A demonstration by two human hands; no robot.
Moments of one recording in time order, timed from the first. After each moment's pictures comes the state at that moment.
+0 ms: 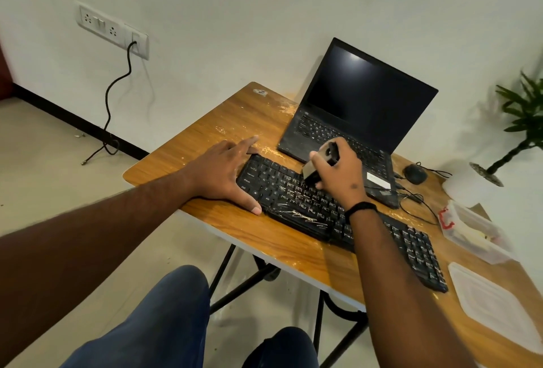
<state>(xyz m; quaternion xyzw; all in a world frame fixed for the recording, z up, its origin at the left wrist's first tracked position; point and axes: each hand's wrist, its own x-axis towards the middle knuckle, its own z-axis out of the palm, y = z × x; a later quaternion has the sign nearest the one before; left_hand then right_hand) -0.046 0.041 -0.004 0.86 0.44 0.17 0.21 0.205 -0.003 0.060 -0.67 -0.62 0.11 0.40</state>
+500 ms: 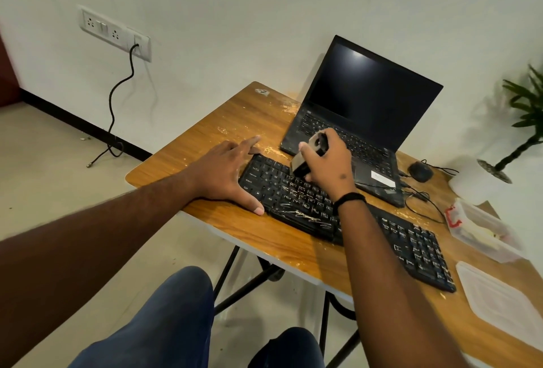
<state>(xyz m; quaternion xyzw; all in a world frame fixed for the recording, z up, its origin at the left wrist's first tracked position) -0.045 0.037 0.000 0.85 0.45 0.17 0.21 0.180 0.008 0.060 -0.65 -0.63 0.13 0.40</state>
